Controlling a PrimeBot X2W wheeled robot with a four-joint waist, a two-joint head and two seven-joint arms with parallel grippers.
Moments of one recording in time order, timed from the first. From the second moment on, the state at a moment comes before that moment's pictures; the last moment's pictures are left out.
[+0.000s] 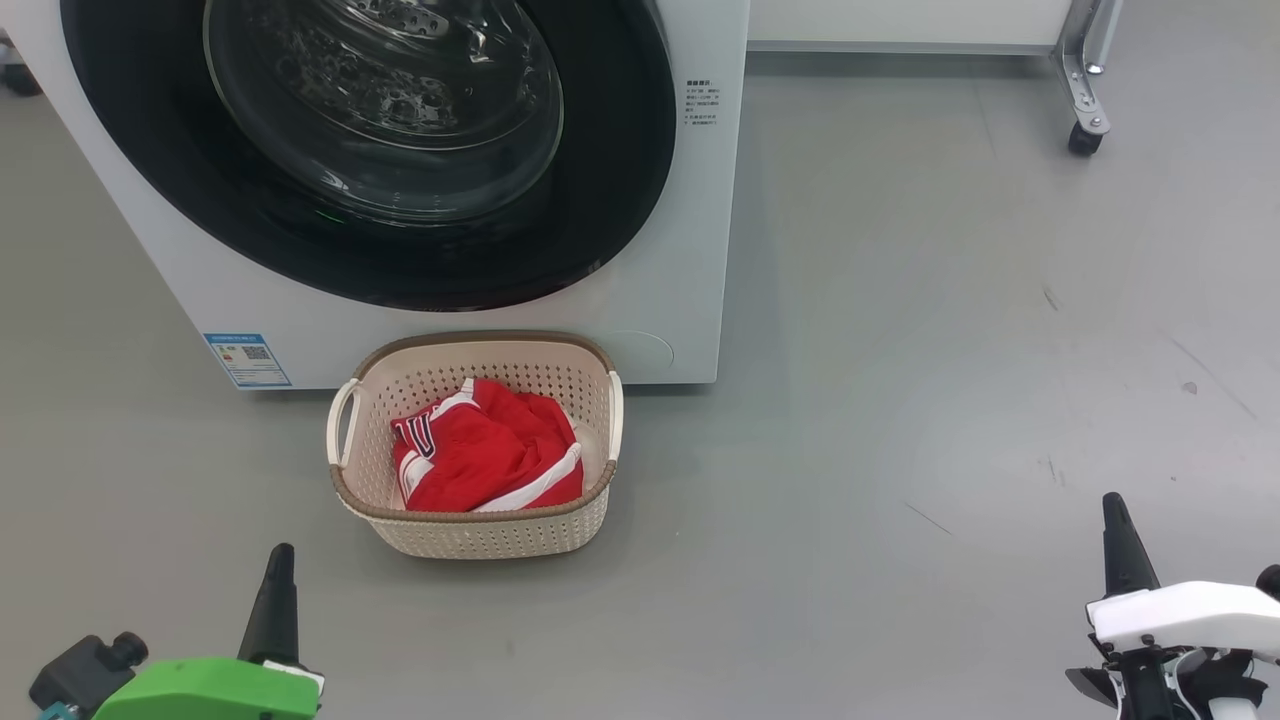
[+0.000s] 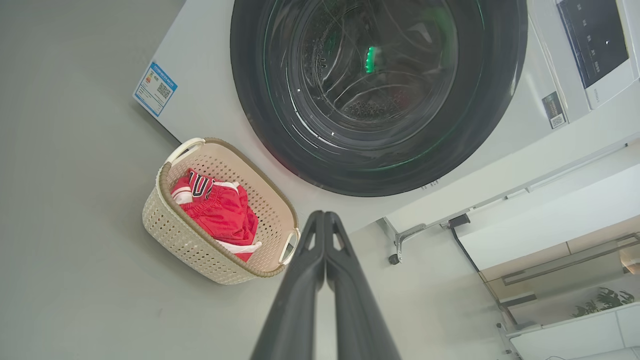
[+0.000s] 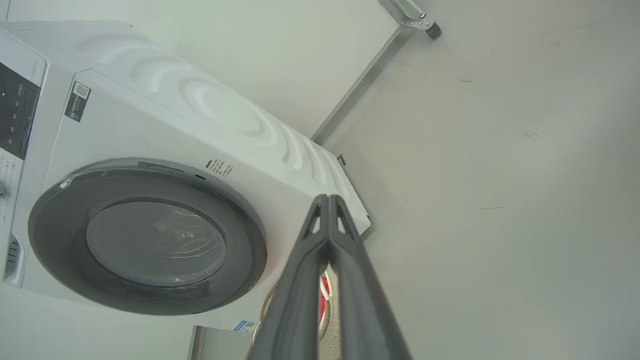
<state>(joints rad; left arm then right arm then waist) 0.03 0.07 -0.08 0.21 -1.18 -0.12 -0.08 0.04 -0.06 -0.06 0.20 1.07 0.10 -0.05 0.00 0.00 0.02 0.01</state>
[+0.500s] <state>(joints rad) 0.01 0.07 -0.06 0.23 -1.36 -0.12 -0.04 0.01 -0.06 -0.08 0.23 1.27 0.10 0.00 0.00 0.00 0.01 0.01</state>
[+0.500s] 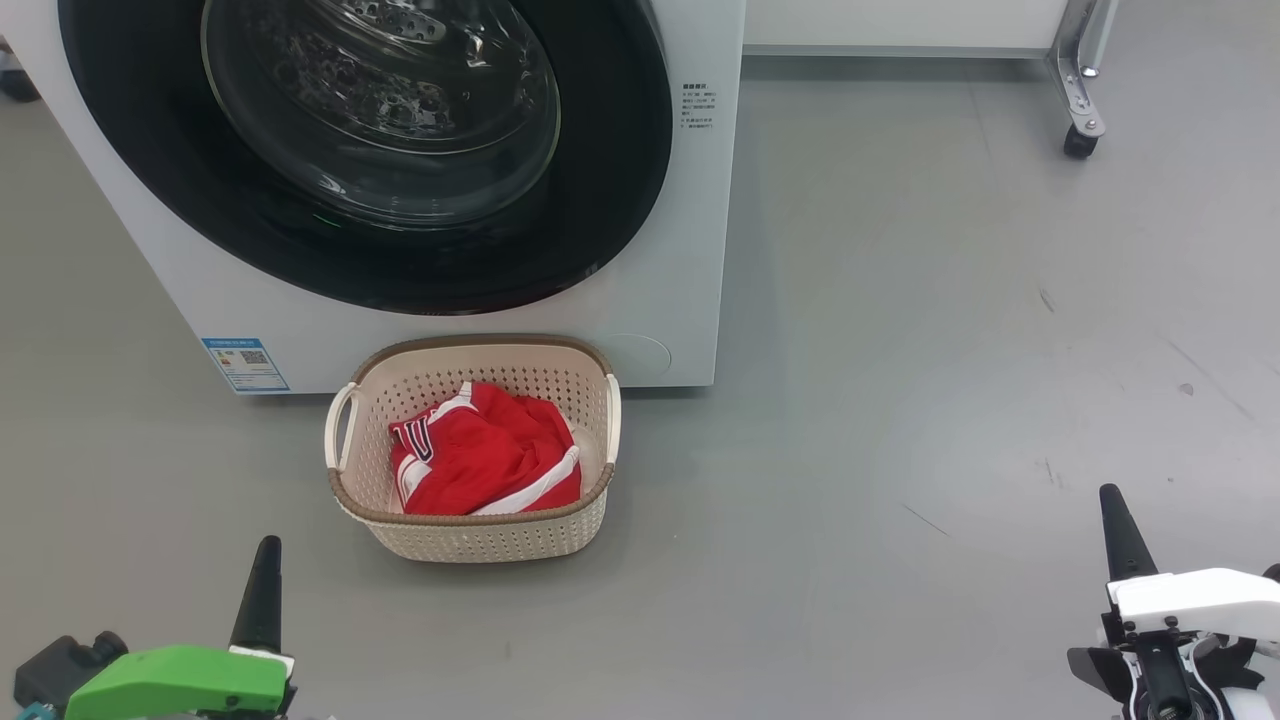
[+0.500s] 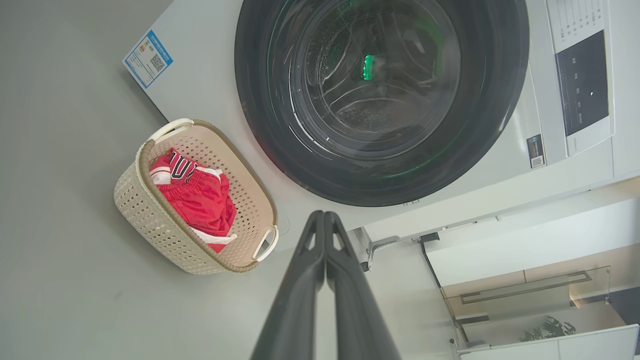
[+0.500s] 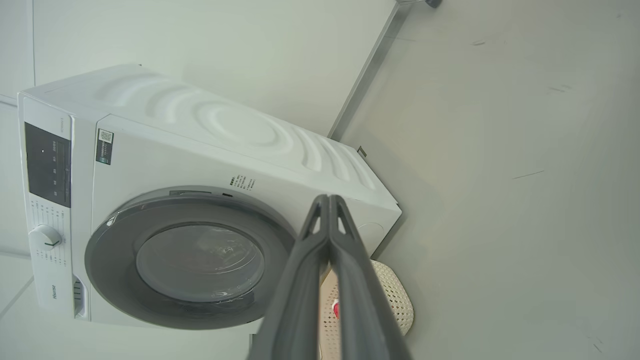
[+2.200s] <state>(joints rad) -0.05 0.09 -0.01 0.27 -1.67 -0.12 0.04 -0.06 -0.05 -0.11 0.27 1.62 0.12 0.09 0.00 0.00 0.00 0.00</state>
